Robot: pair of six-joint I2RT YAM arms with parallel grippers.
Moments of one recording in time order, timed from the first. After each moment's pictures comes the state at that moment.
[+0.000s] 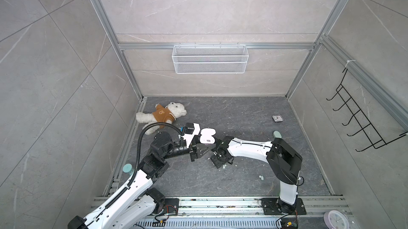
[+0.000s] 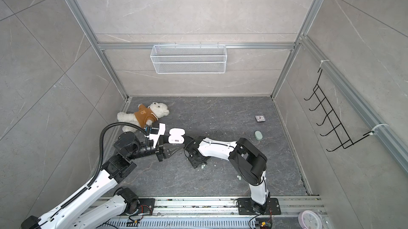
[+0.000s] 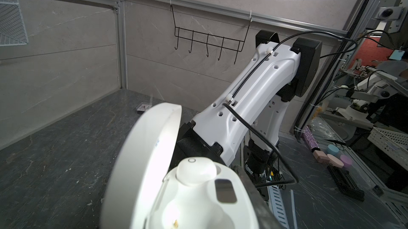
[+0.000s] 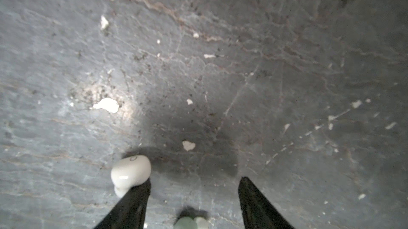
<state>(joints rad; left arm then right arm) -0.63 0.81 0.69 0.15 0.76 -0.16 0.96 1.94 1.29 -0.80 0.14 0.32</state>
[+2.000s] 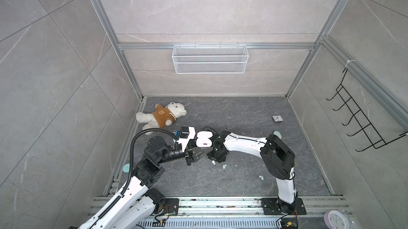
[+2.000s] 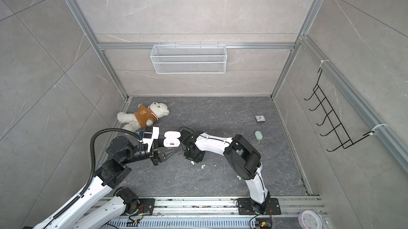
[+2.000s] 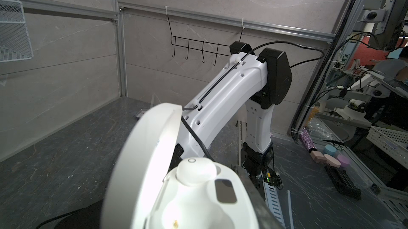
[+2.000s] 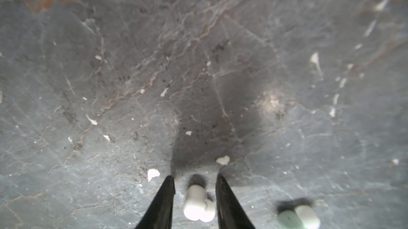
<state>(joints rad) -0.63 0.71 0.68 0.11 0.77 -0.16 0.92 2.02 1.42 -0.81 -0.06 1.22</state>
